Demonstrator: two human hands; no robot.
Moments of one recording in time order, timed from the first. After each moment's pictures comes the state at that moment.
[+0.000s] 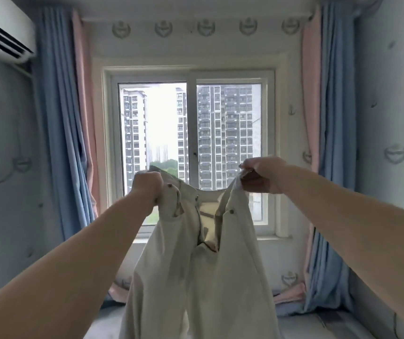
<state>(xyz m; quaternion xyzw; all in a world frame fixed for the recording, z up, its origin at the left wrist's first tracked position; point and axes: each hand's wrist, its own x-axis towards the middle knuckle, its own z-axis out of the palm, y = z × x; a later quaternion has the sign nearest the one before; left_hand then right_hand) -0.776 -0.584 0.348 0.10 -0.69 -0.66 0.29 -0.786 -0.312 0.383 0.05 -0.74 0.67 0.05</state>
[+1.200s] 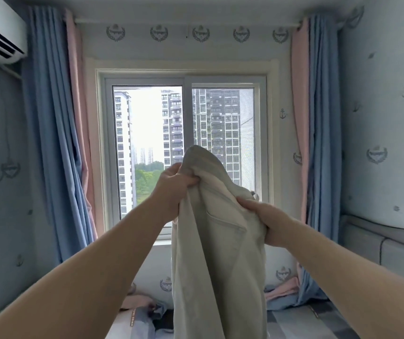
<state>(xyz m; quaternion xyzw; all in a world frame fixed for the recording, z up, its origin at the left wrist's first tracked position) -0.711 -0.586 0.348 -0.14 -0.61 -0.76 0.17 -0.748 -0.363 0.288 0.07 -0.64 0.76 -0.08</state>
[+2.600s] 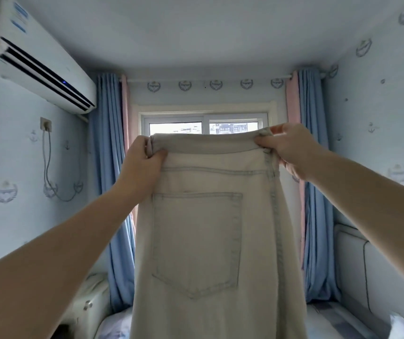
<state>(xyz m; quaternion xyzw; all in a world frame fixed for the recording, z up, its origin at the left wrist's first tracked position) -0.293 -0.706 0.432 -0.14 -0.72 -0.45 0.51 -0.289 -0.411 0.465 0.21 -0.66 0.67 0.27</state>
